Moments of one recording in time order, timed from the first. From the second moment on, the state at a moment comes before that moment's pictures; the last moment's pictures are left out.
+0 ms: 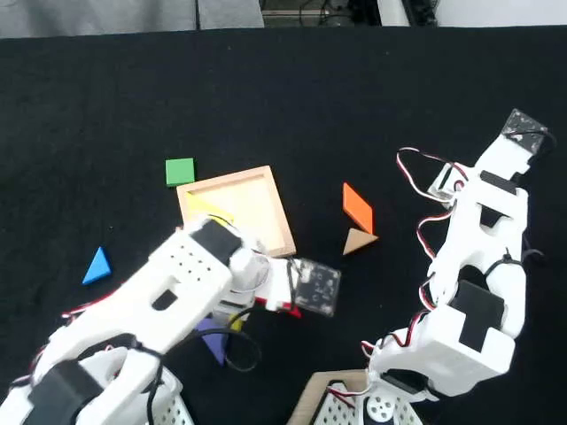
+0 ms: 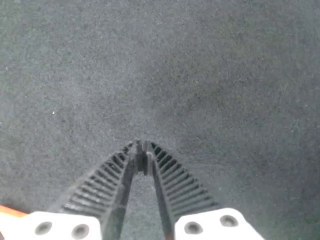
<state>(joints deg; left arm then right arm) 33.7 -21.5 40.3 72.7 -67.4 28.0 5.8 26.2 40.3 -10.9</state>
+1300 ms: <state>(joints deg) 36.1 10.2 25.4 56.7 -71.2 27.3 5.8 26.2 40.3 -9.1</state>
